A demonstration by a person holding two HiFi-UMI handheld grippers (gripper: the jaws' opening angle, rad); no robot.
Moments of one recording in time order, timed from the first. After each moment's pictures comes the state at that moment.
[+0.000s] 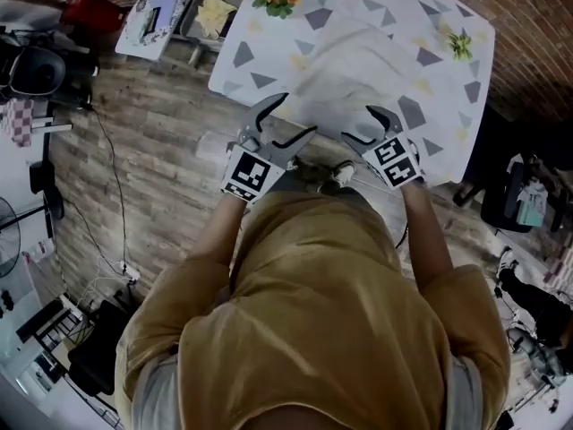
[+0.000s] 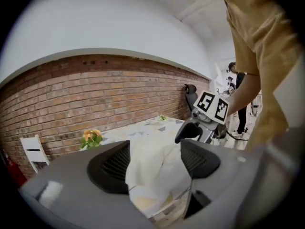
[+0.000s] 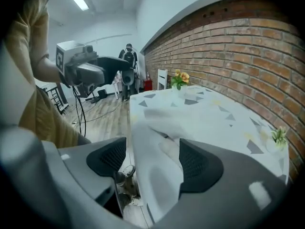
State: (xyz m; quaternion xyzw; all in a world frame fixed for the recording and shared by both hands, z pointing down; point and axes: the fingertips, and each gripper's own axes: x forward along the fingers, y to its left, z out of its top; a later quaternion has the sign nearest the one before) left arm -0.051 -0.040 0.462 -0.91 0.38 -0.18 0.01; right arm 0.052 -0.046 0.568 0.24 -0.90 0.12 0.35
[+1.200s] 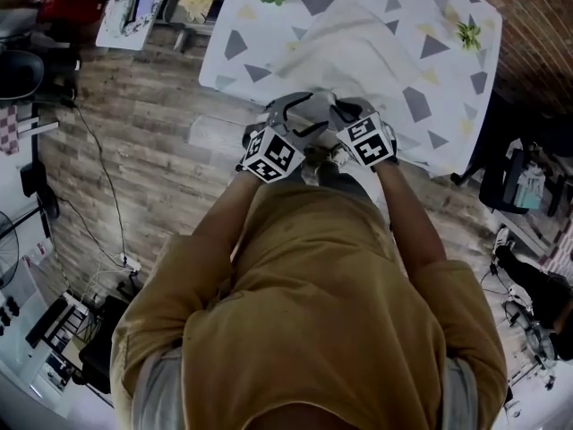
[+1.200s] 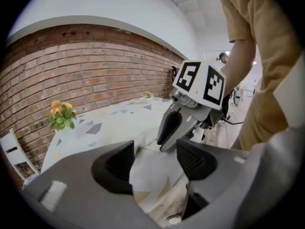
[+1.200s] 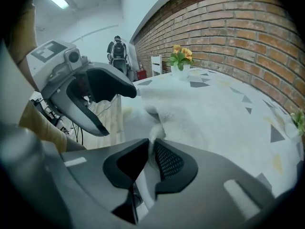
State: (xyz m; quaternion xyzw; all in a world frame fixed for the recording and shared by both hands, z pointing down) left arm -0.023 -0.048 0.580 -0.92 0.28 -0.28 -0.05; right arm 0.001 -0.063 0.627 0.26 -0.86 0.19 0.39
